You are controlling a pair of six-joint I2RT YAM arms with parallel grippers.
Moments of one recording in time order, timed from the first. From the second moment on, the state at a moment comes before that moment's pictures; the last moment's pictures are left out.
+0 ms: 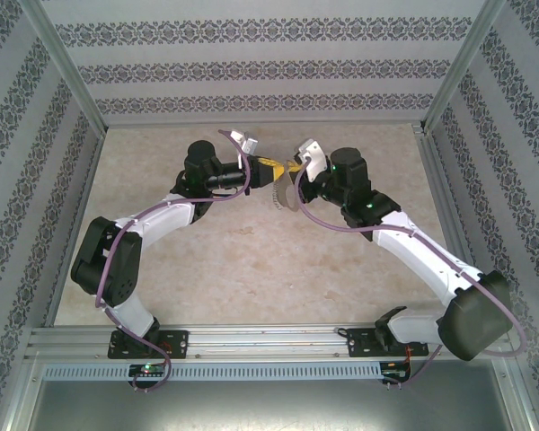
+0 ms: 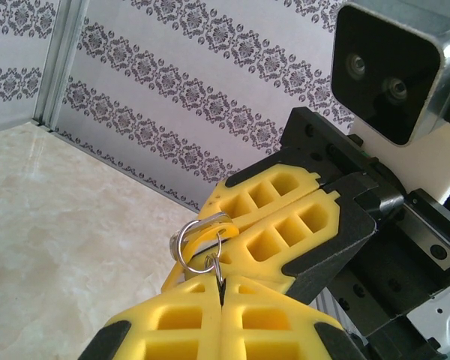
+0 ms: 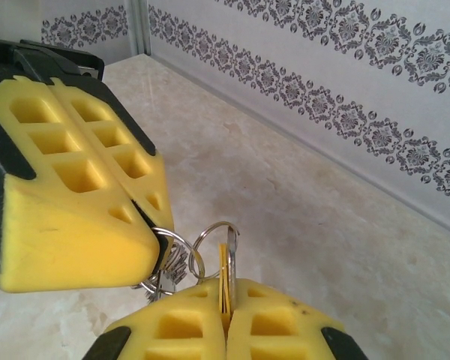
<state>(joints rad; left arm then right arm) -0.42 1.67 1.09 0.61 0.92 -0.47 0.52 1.29 1.04 -0.12 -0.20 -0.16</state>
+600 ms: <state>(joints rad) -0.42 1.66 1.09 0.60 0.92 -0.45 0.54 1.30 1.05 -0.15 -0.20 -0.16</state>
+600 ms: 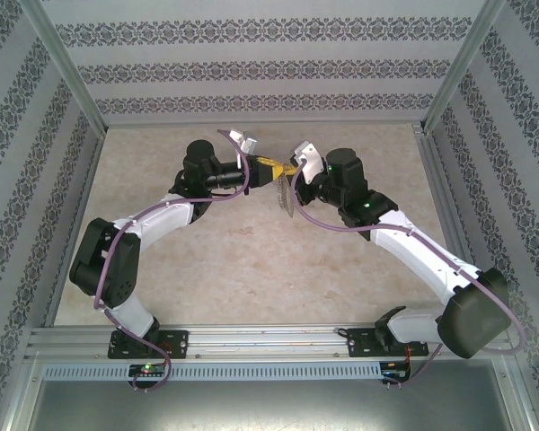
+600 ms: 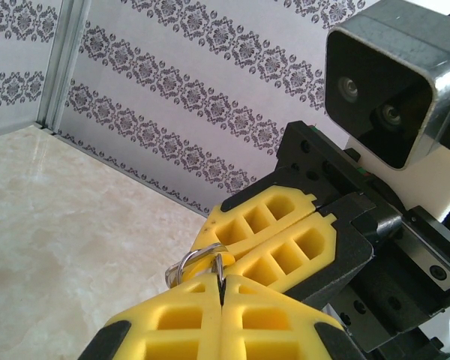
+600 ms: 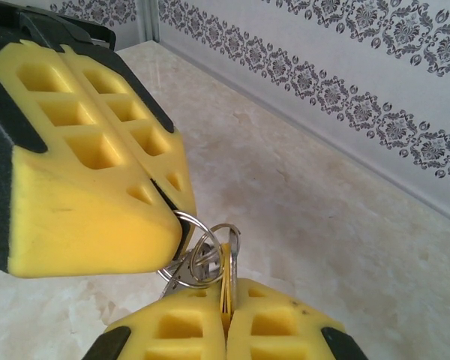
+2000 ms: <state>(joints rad) -0.44 1.63 1.07 0.60 0.84 -0.42 0.46 1.24 1.03 -0.14 -0.30 -0.13</state>
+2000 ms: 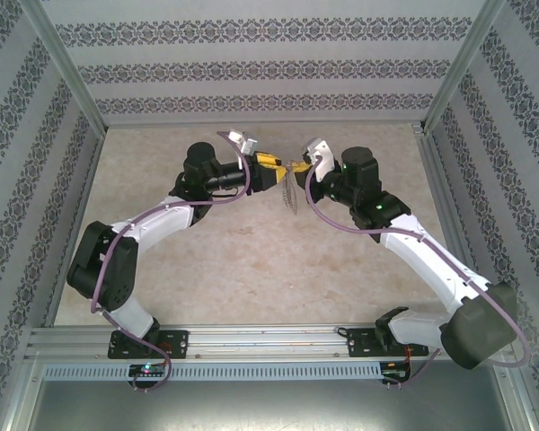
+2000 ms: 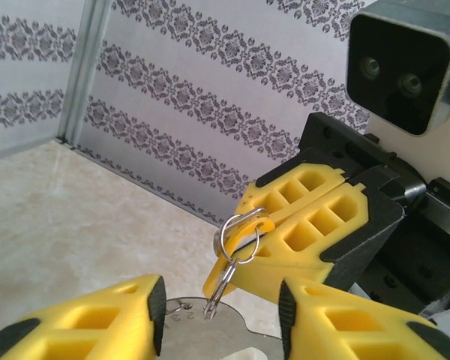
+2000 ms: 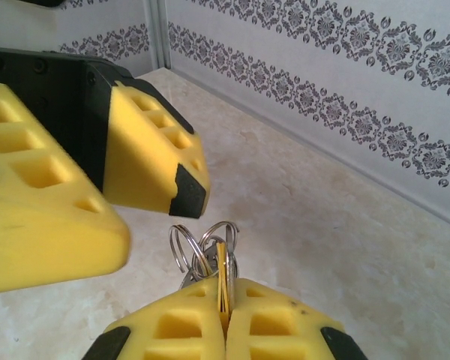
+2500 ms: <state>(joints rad) -0.39 1.50 0.93 0.62 0.63 -0.42 0.46 1.37 1.11 -0.16 -0.28 -0.13</state>
